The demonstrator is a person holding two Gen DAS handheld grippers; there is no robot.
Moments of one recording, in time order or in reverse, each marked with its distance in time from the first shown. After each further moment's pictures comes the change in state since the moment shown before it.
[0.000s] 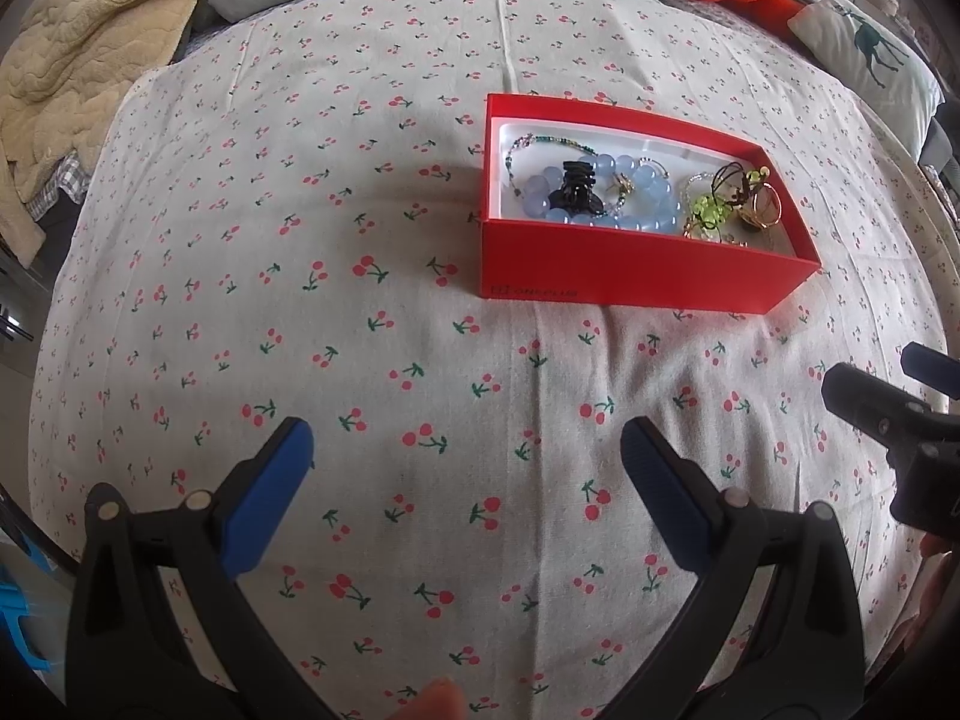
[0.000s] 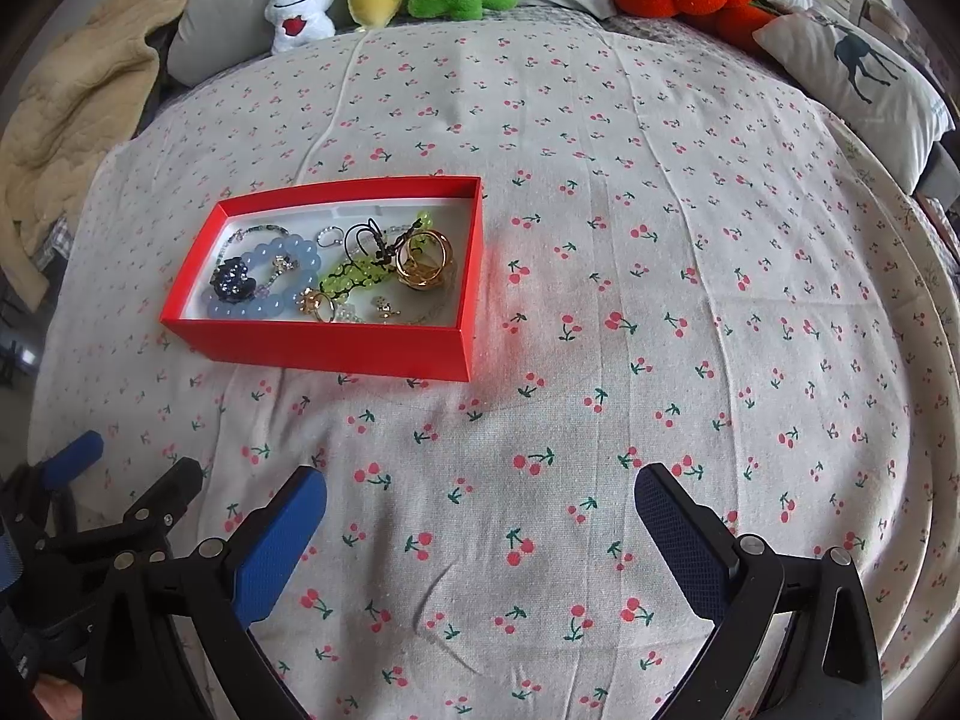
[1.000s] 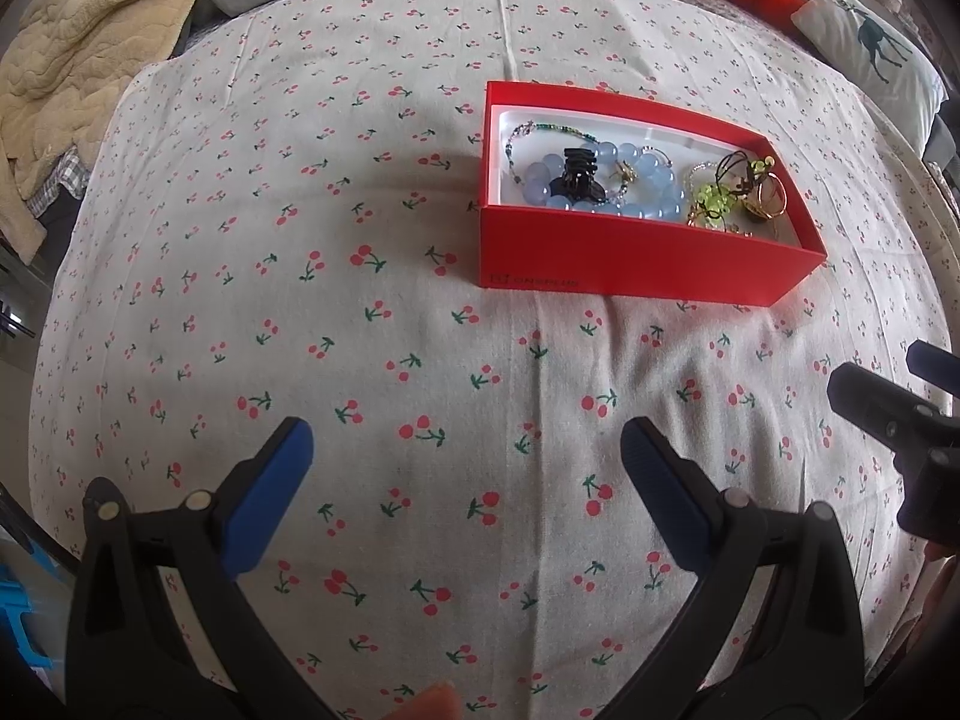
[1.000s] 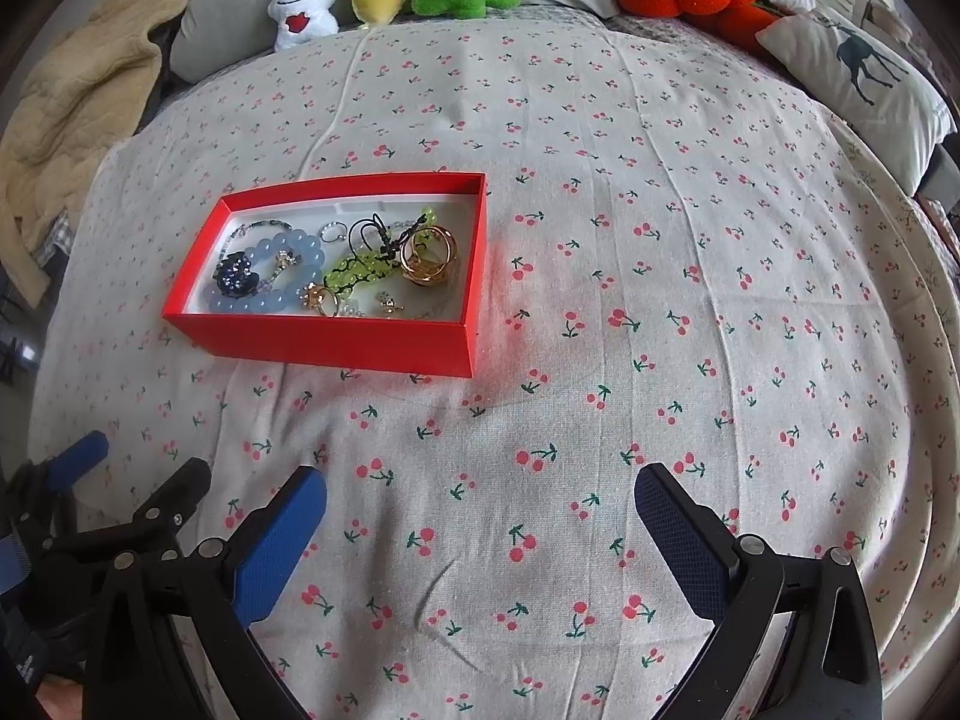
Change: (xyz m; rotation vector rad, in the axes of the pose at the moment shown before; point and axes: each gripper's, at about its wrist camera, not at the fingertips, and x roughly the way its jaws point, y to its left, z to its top) left arm 0.004 -0.001 -0.002 -0.001 0.016 0.006; right arm 0.000 0.002 -0.001 -0.004 0.001 0.000
